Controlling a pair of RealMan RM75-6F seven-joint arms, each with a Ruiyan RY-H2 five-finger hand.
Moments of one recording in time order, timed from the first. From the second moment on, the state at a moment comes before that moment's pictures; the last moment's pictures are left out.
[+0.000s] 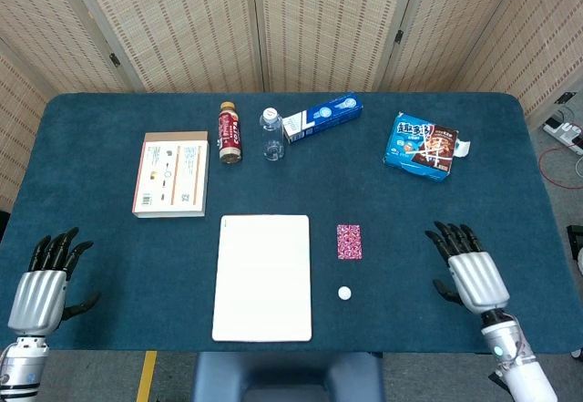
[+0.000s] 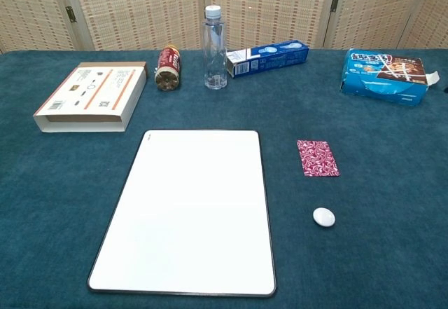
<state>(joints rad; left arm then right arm) -0.12 -1.20 -0.05 -1.69 1.50 1.50 0.19 0.22 -1.18 0.07 -1.78 -1.43 1.21 -0.30</state>
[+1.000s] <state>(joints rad) -0.10 -1.19 -0.04 -1.65 1.52 1.51 0.13 0.65 -1.46 0.19 -1.76 -0.72 1.00 -0.75</state>
